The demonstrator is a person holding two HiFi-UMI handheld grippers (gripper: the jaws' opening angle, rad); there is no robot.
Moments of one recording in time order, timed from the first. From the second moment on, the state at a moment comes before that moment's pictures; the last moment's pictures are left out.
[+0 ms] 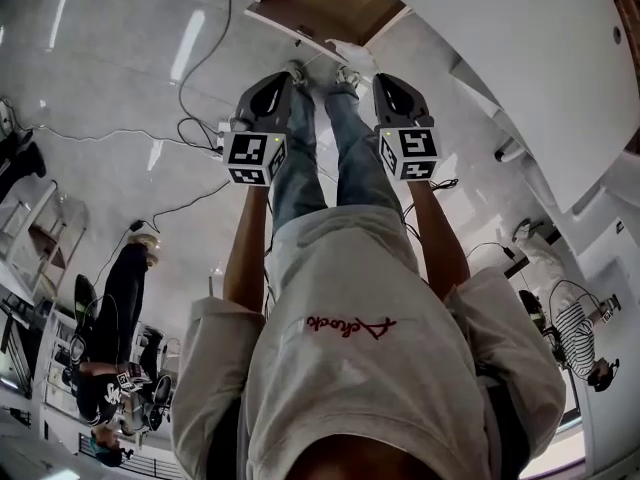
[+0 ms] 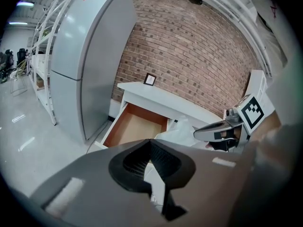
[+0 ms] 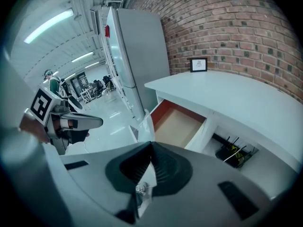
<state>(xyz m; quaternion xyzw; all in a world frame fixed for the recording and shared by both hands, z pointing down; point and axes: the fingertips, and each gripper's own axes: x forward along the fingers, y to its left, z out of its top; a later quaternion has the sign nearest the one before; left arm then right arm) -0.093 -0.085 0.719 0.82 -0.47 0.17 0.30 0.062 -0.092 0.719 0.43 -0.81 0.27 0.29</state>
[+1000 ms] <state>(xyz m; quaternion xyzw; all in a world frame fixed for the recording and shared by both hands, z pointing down) -0.096 -0.079 0.766 0.81 -0.47 0.15 0.31 0.006 -0.206 0.811 0.43 -0.82 0.27 0.28</state>
